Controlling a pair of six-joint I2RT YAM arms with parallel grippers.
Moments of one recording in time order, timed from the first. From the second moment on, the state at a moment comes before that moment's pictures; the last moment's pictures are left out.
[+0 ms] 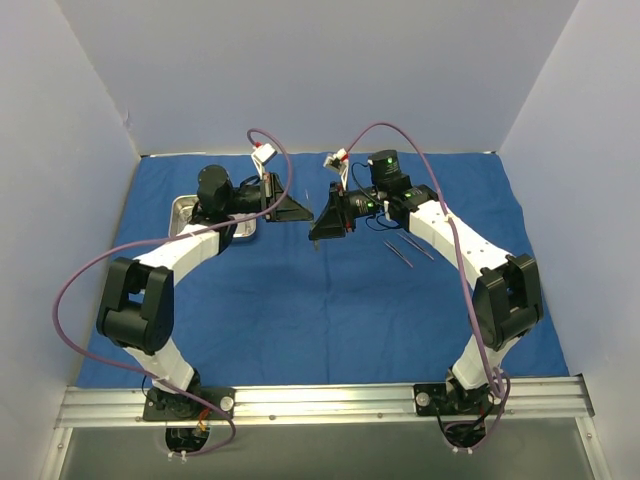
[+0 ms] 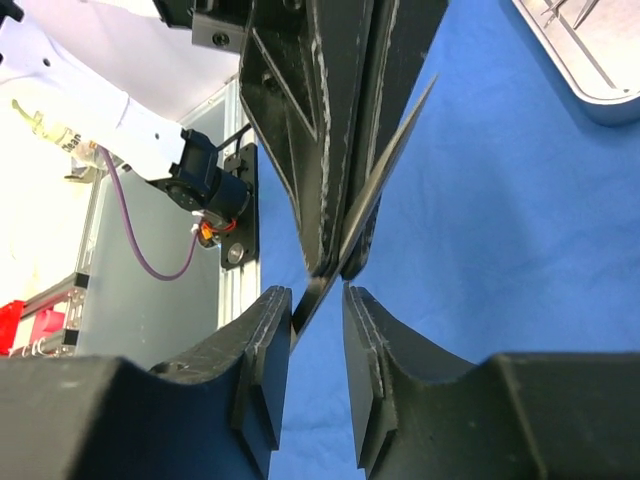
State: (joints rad) left arm -0.31 1.69 1.11 0.74 1.21 -1.11; right arm 0.47 1.69 1.40 -0.28 -1.12 0.09
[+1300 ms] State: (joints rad) left arm -0.06 1.55 1.10 -0.28 0.85 -0.43; right arm 0.47 1.87 1.45 -0.93 0.00 -0.19
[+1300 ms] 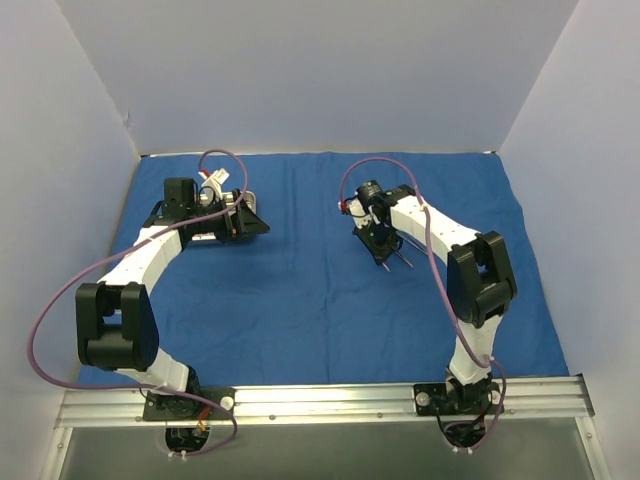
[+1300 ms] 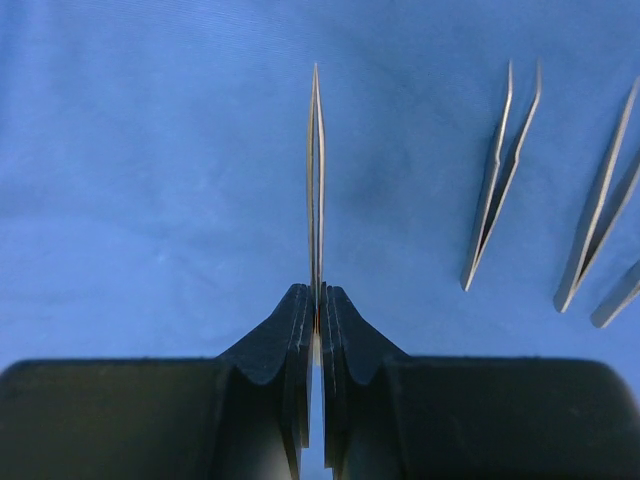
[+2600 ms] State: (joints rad) left arm -0.03 1.57 1.17 -0.44 0.77 -0.36; right arm 0.39 2.07 1.48 -0.92 0.07 -0.17
